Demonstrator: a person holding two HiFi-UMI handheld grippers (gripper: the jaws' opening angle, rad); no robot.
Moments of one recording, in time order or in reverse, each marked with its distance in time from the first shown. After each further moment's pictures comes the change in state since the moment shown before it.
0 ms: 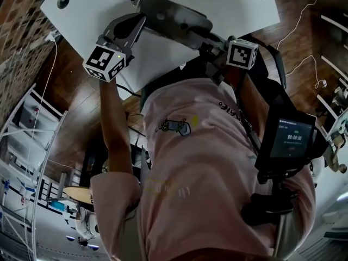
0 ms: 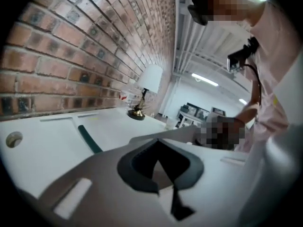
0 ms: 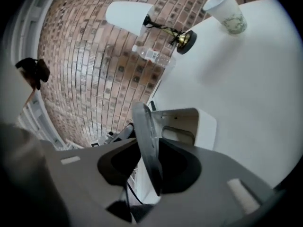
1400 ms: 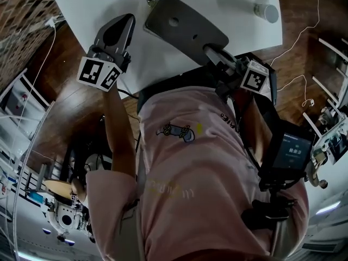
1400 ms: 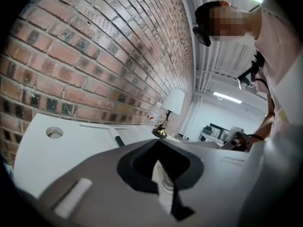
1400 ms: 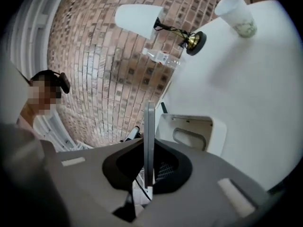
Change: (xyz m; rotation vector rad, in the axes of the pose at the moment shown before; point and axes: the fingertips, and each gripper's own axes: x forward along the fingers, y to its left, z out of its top) left arm -0.063 0.044 0.029 -0.130 -0.247 0.272; right arm -0.018 0.029 0.006 -0.024 0.004 0.115
